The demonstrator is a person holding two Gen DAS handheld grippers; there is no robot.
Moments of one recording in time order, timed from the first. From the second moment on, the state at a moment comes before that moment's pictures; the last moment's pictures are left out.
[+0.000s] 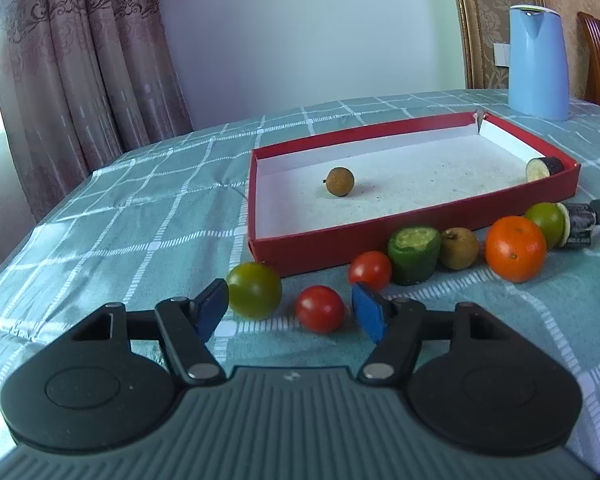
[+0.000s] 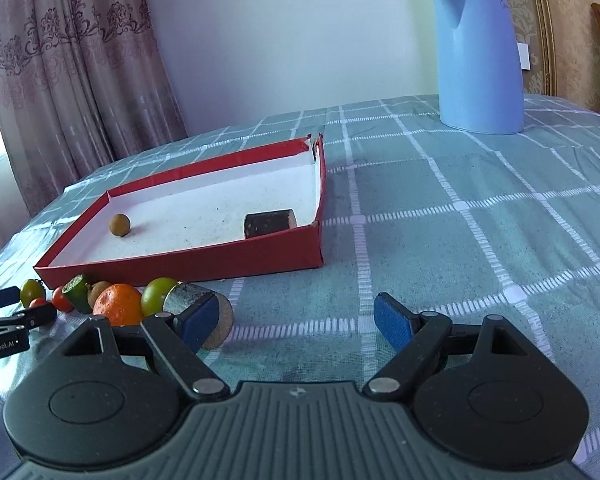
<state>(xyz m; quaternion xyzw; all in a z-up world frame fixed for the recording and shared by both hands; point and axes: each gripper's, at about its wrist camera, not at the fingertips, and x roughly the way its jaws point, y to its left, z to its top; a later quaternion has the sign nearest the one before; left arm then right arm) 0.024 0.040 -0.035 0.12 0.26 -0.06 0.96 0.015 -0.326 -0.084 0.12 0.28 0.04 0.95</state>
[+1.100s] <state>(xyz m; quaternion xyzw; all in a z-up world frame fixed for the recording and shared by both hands) 0.016 0.033 -0.036 0.11 0.27 -0.13 0.95 0.016 -0.327 -0.086 0.12 0.29 0.04 0.95</state>
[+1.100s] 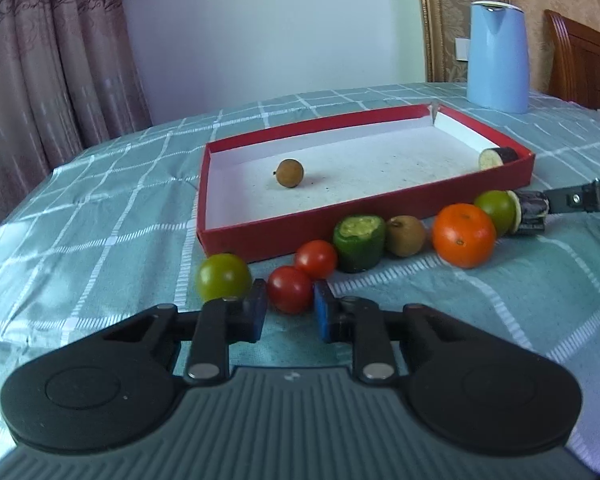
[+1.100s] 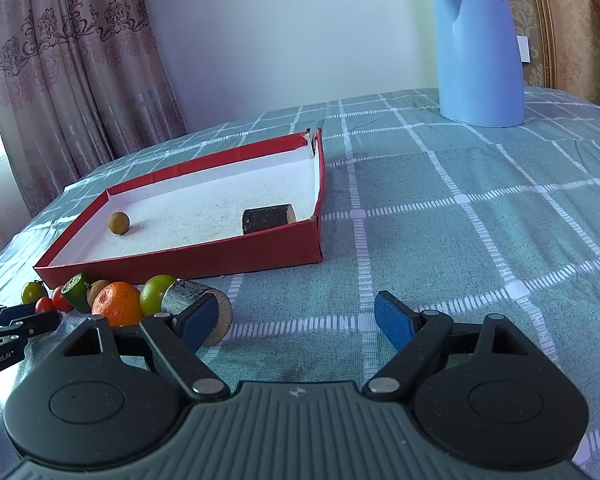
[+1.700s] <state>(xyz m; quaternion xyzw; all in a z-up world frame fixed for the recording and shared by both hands) 0.039 0.048 -0.035 0.05 0.29 -0.13 0.95 -0.010 -0.312 -0.079 0.08 0.25 0.09 0.96</state>
